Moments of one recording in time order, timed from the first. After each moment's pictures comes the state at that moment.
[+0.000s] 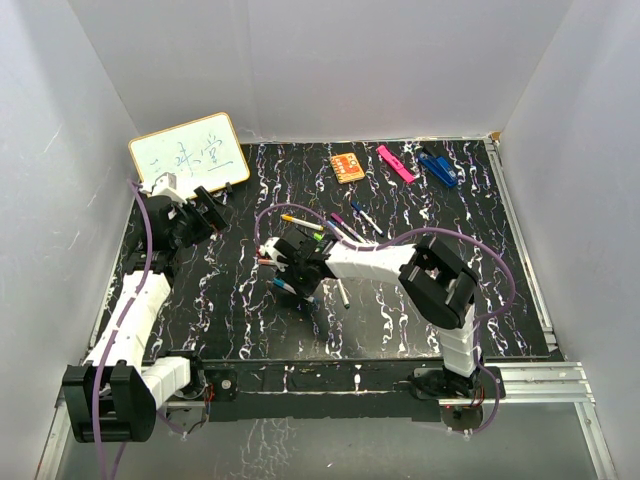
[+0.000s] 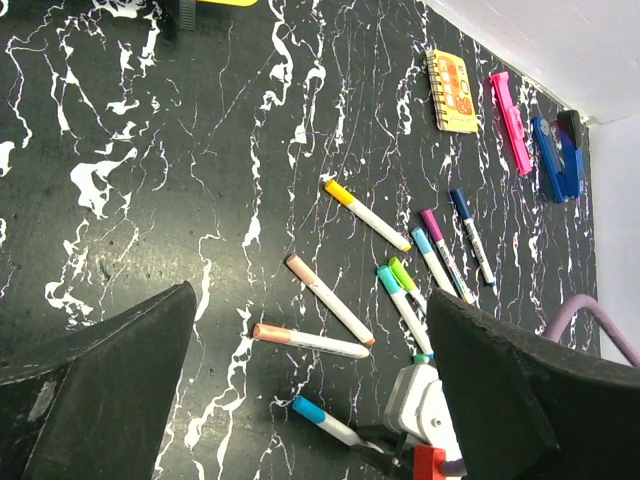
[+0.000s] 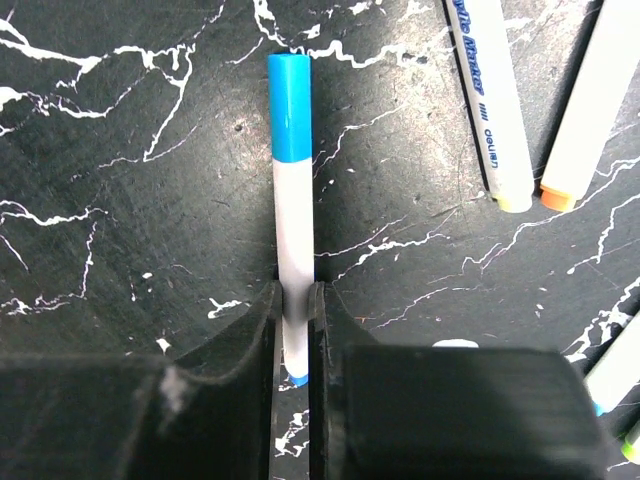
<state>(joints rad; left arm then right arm) 0.00 1.05 0.76 -0.17 0.23 -0.57 0.97 1.96 1.35 -0.50 -0.09 -0.06</state>
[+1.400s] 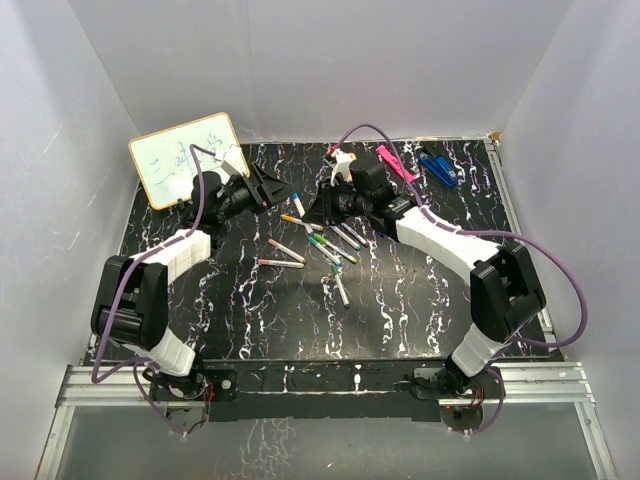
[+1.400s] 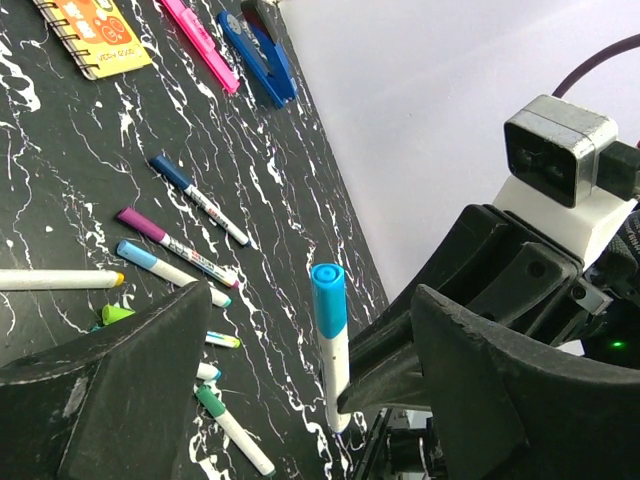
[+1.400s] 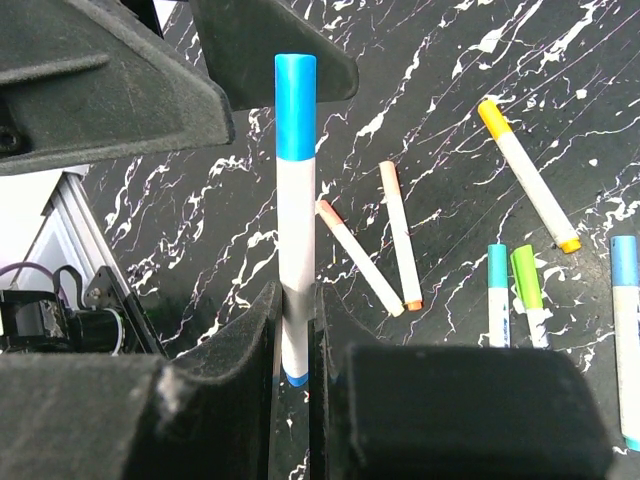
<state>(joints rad) -0.22 1.57 0.86 0.59 0.66 -0.92 0.58 1.65 1.26 -0.08 -0.46 0.40</state>
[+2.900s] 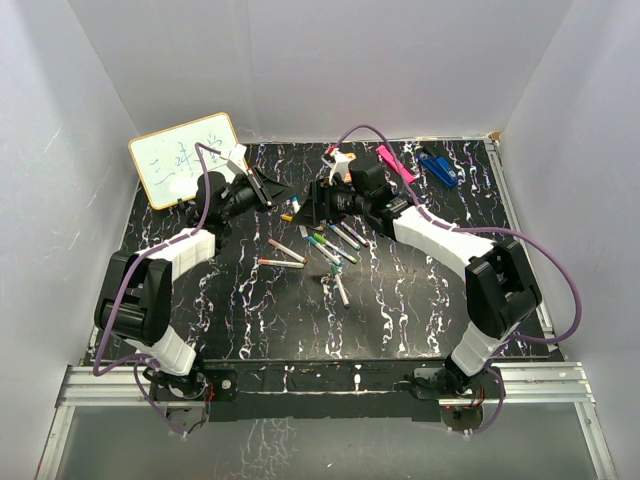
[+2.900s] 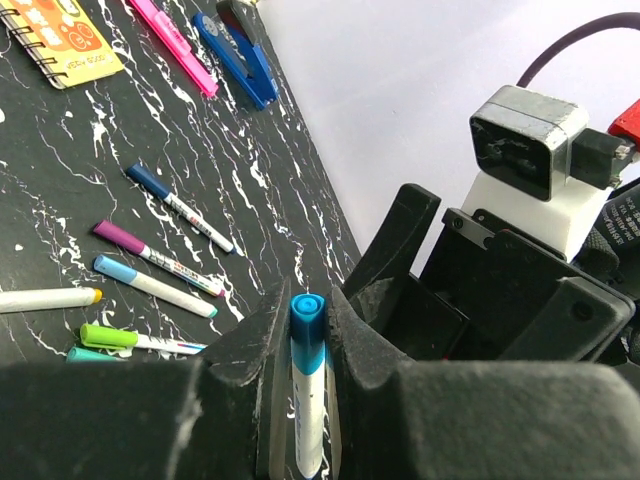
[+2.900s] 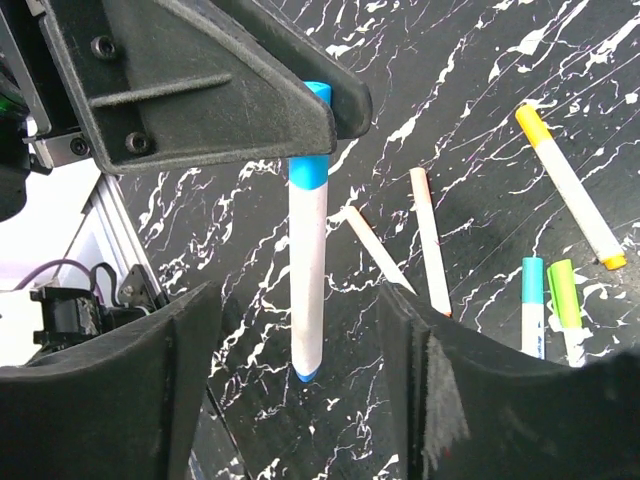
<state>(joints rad) -0.26 1.61 0.88 0.66 0.67 -0.94 0.57 1.68 1.26 -0.02 -0.53 0.46</state>
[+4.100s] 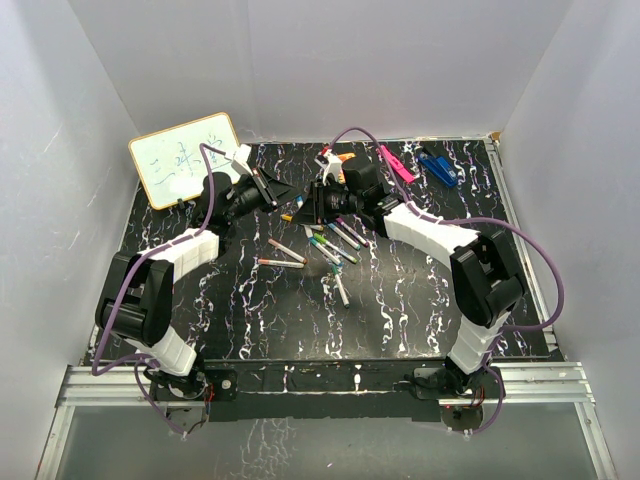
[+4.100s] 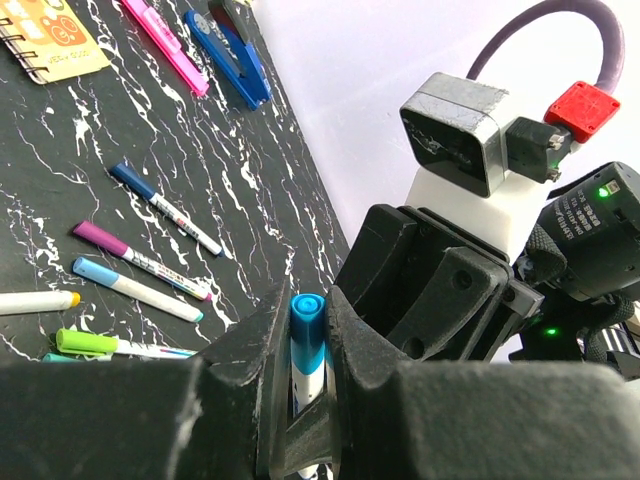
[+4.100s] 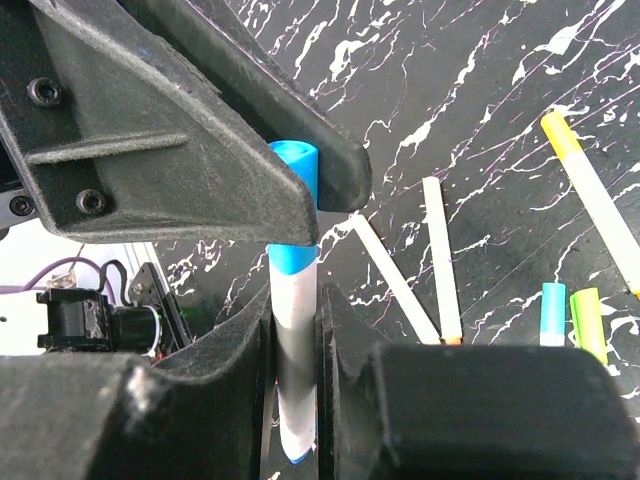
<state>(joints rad) -0.30 1.61 0.88 0.66 0.63 -0.97 0.57 1.77 1.29 0.03 -0.59 0.48</state>
